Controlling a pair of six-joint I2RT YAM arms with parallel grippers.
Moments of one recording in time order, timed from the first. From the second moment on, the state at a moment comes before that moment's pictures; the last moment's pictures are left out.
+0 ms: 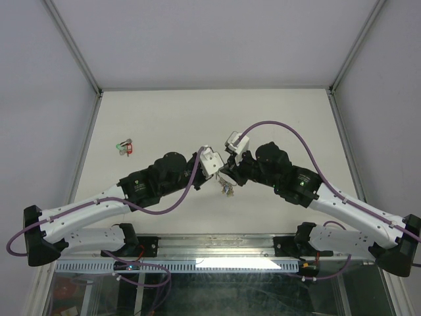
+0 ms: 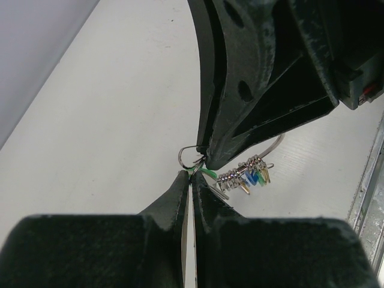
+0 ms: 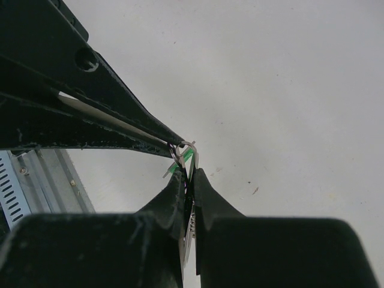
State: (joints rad) left arm -1.09 1.03 0.93 -0.20 -0.10 0.25; right arm 1.00 0.98 0.93 -0.33 -0.04 -0.02
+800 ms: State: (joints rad) left arm -1.10 1.03 0.93 -0.17 -0.23 0.21; right arm 1.00 0.98 0.93 -0.35 -0.10 0.00
